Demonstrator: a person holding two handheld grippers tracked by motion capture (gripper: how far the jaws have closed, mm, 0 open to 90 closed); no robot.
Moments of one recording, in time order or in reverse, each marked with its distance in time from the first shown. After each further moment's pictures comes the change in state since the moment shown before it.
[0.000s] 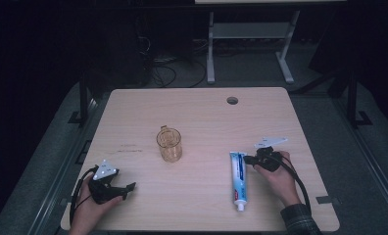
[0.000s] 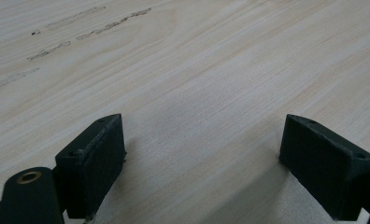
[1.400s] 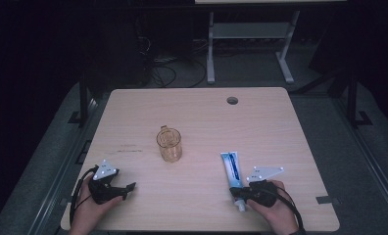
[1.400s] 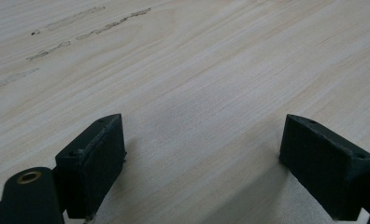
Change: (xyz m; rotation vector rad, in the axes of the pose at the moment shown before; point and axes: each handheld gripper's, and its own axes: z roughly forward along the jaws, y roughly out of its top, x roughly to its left) left arm 0.000 0.000 0.000 -0.002 0.000 0.003; right arm 0.089 -0.034 -0.034 -0.025 0.227 -0.042
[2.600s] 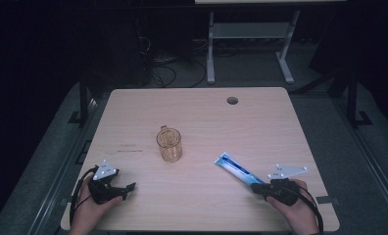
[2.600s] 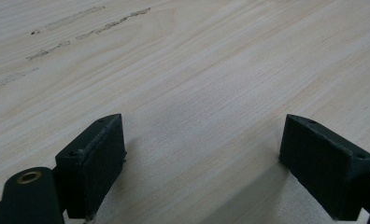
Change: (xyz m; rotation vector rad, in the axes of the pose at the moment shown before) left arm 0.000 0.000 0.000 0.001 0.000 0.001; right arm -0.030 -0.020 -0.037 0.003 -0.123 0.046
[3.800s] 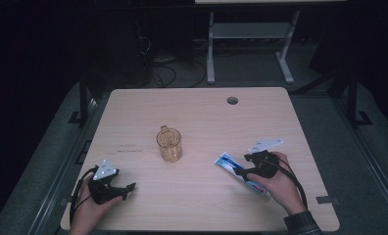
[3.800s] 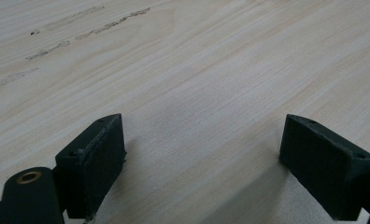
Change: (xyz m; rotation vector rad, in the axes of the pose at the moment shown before) left arm 0.000 0.000 0.000 0.001 -0.001 0.001; right arm -0.017 0.069 0.040 0.040 -0.061 -0.071
